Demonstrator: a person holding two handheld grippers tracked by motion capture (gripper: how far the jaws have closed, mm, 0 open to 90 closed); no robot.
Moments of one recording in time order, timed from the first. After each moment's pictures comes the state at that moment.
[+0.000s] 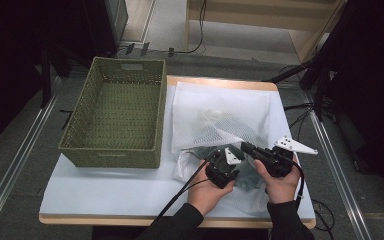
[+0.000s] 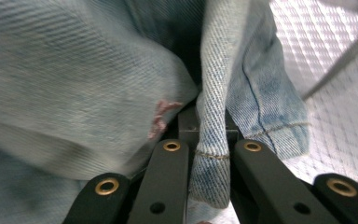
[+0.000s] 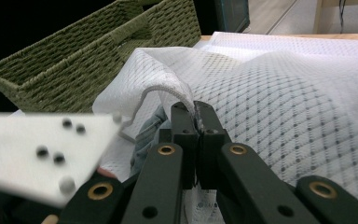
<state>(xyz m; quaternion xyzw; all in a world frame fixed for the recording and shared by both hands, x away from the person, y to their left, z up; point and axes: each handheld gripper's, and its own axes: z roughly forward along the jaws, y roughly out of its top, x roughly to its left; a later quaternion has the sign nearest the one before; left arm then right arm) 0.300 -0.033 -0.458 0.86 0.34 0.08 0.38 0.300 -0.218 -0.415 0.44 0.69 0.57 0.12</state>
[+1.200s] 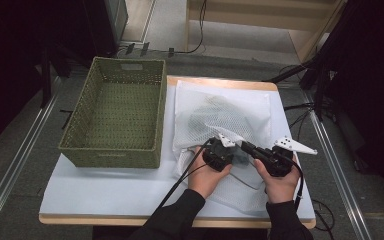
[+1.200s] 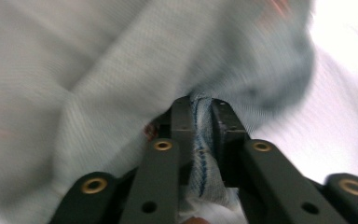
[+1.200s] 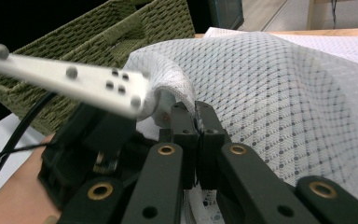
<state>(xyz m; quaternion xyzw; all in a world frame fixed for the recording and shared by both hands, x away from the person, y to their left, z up) 0.348 -0.029 -0.463 0.81 0.41 0.14 0.39 0.301 -0.220 -0.417 0.45 0.68 0.56 0.12</state>
